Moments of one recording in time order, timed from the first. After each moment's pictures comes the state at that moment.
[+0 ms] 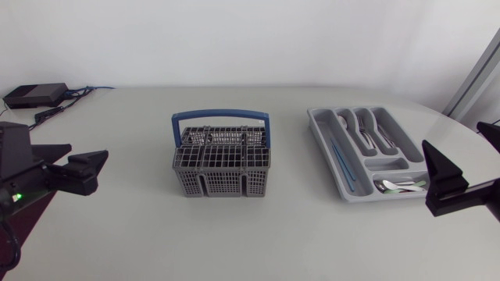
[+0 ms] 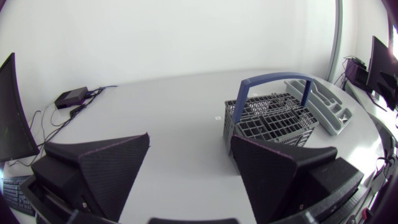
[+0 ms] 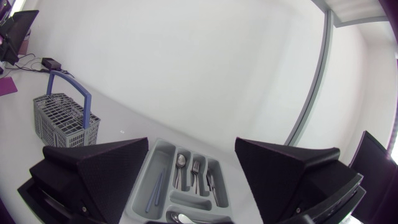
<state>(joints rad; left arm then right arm) -0.04 0.62 0.53 -0.35 0.07 0.11 0.01 0.25 0.38 -0.17 -0.03 -0.40</state>
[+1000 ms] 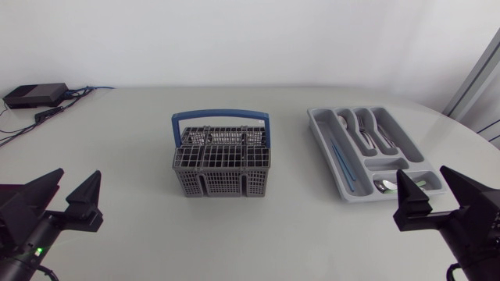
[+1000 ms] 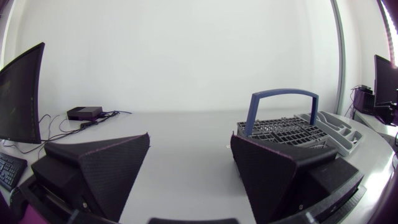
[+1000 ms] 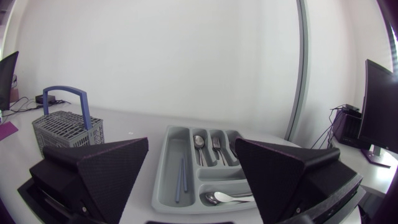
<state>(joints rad) -0.01 0.11 0.08 -0.05 0.03 0.03 0.00 0.07 0.06 -0.03 0.00 -0.07</state>
